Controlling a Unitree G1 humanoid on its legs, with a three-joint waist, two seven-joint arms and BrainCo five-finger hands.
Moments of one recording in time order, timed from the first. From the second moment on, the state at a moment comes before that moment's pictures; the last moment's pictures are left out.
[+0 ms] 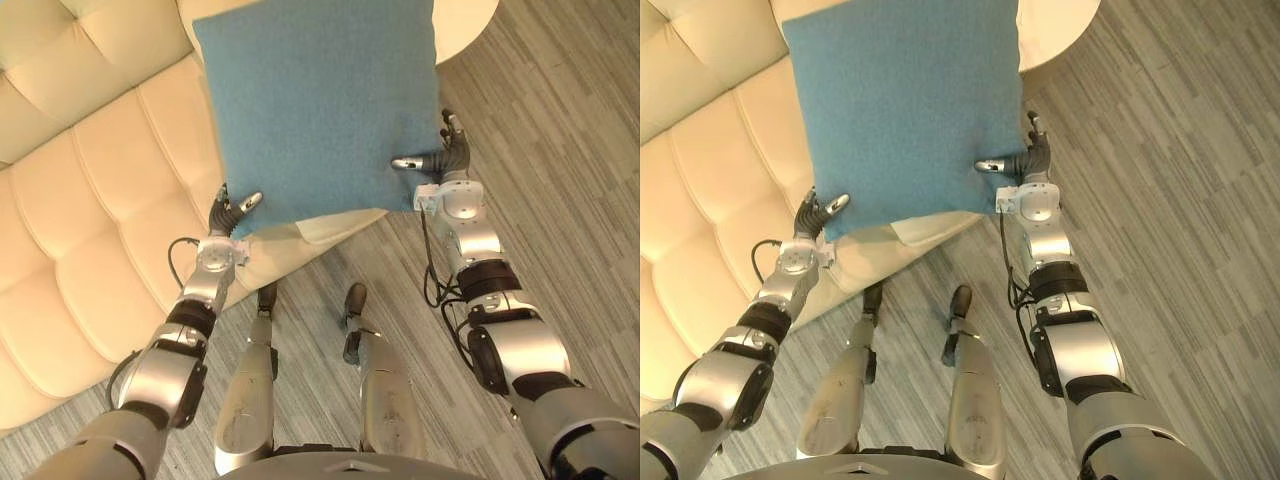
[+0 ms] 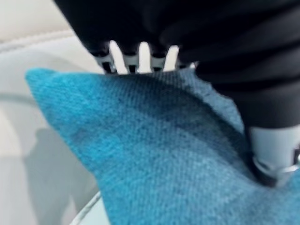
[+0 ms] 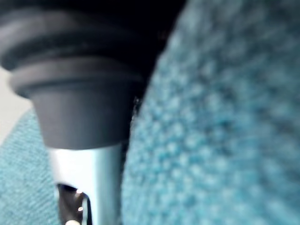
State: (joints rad) left arm -0.80 0.20 -0.16 0.87 -0.19 -0.09 0.26; right arm -0.91 -0.39 0.12 0.68 0.15 -0.05 -0.25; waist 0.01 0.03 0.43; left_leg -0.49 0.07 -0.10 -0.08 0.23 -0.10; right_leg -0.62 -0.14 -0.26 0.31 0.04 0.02
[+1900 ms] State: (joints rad) left arm 0.19 0.03 -0.14 -0.12 -0.23 -0.14 0.21; right arm 0.02 -0.13 0.11 -0.10 0.09 -0.11 -0.14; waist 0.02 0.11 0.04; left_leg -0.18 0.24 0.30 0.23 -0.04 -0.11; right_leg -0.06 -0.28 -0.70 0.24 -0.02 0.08
